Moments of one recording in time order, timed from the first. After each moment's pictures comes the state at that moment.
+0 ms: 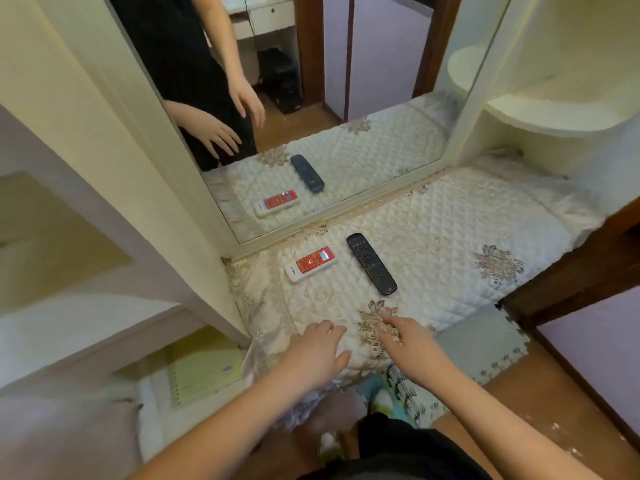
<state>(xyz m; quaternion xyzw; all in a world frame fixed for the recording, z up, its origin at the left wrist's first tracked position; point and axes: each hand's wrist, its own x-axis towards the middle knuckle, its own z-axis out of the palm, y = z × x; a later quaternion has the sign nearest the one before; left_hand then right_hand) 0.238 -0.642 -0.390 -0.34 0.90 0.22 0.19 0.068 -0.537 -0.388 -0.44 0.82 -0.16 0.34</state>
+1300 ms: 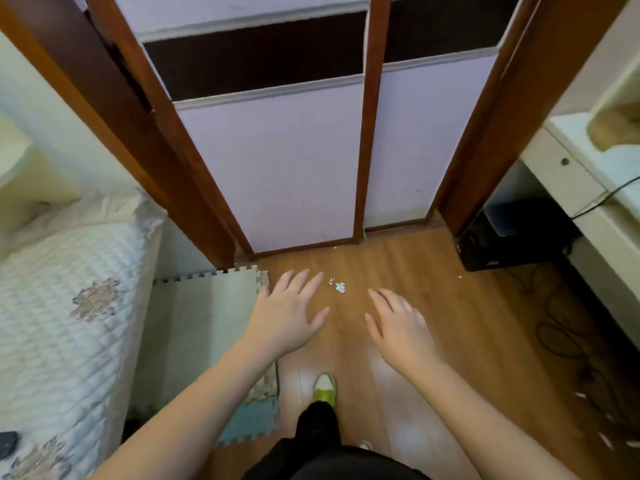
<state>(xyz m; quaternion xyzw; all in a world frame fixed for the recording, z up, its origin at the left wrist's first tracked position) -0.046 -0.157 -0.347 0.22 0.97 0.01 0.11 0.022 0.044 -0.385 0.05 0.98 -0.18 0.07</state>
